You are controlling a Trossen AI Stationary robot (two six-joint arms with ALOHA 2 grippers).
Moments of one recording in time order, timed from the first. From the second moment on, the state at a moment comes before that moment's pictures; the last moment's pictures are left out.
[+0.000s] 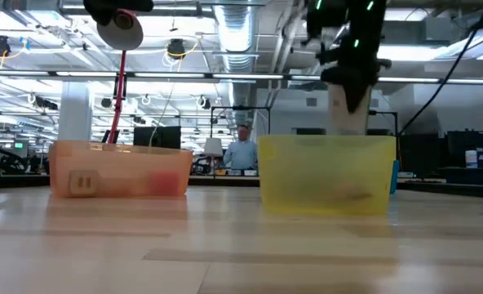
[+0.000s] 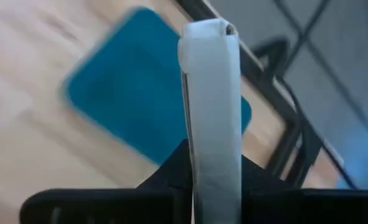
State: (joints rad) left arm -0.51 1.03 0.80 -0.30 -0.66 -0.29; right arm -0.25 1.51 1.28 -1.21 0.56 0.48
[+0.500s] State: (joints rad) left arm -0.50 1.03 0.80 -0.32 -0.66 -0.30; right arm -0.45 1.80 1.29 -1.18 0.44 0.44
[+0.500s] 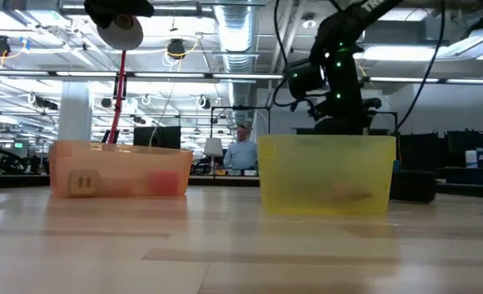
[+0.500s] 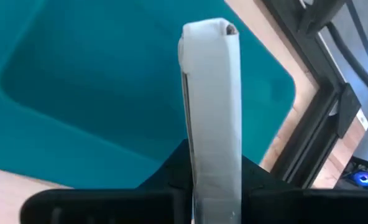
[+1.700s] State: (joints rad) left arm -0.50 1.03 0.80 -0.38 -0.66 -0.32; right arm -0.49 1.92 1.43 -1.33 0.46 0.41
